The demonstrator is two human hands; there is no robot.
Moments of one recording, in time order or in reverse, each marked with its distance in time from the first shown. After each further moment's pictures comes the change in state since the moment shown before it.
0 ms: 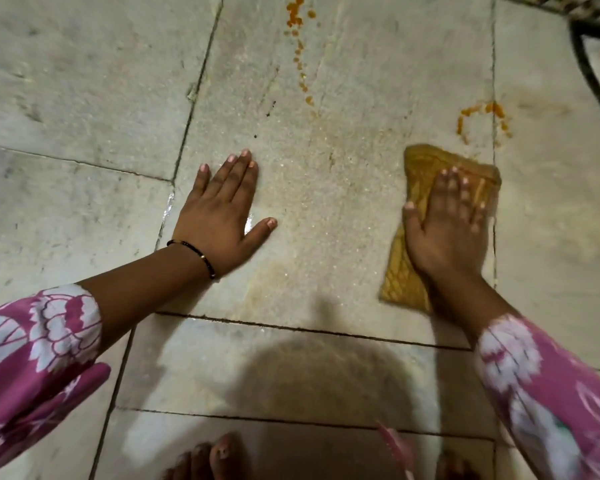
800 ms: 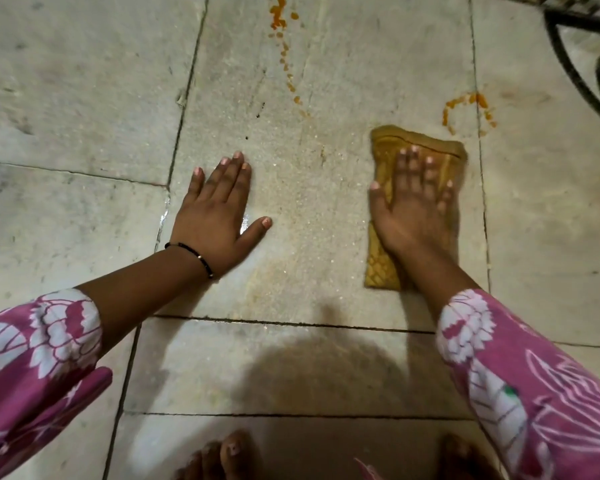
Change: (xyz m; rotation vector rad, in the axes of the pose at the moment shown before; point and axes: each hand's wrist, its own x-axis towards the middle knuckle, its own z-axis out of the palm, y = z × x) left_hand 0.000 -0.002 0.000 -0.008 0.002 0.017; right_hand 0.007 -0.037 0.003 0.024 -0.022 -0.021
